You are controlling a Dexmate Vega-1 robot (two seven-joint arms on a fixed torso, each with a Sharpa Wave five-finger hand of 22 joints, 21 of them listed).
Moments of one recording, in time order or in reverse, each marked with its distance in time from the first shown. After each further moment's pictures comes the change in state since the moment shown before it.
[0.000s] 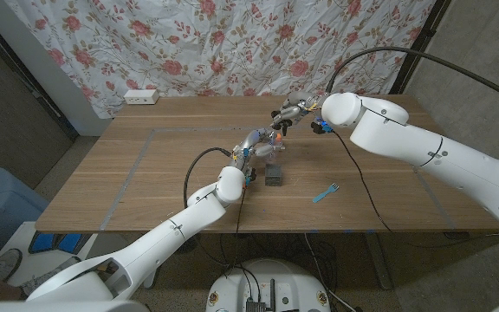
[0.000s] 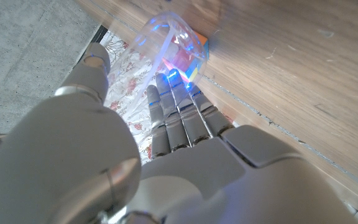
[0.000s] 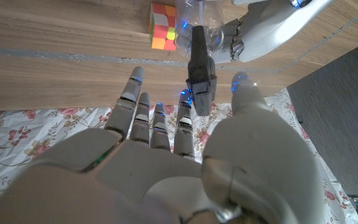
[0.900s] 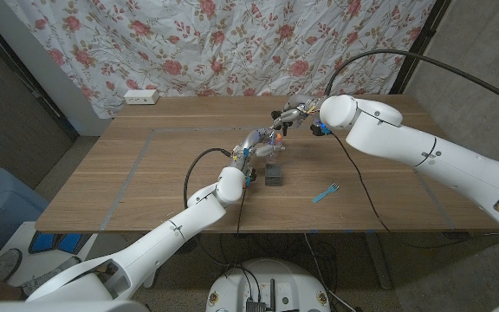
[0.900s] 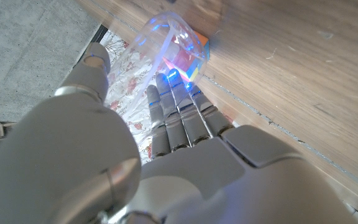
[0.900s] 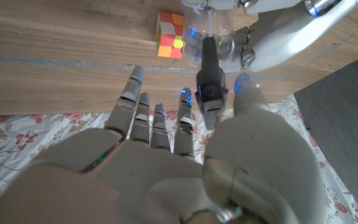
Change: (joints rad) left arm 0.007 0.002 -0.002 -0.013 0.000 0.008 0.003; left_hand 0.000 0.000 0.002 -0.002 0.000 0.000 0.000 -0.003 0.000 0.000 0.000 -0.001 0.003 0.006 -0.003 -0.001 0.000 0.004 0.004 0.000 0.000; right arm 0.014 0.016 -0.031 0.031 -0.021 -0.019 0.010; right_hand 0.000 0.000 -0.004 0.004 -0.048 0.052 -0.010 0.024 0.009 0.000 0.000 0.000 0.000 0.000 0.000 0.000 0.002 0.007 -0.007 0.000 0.000
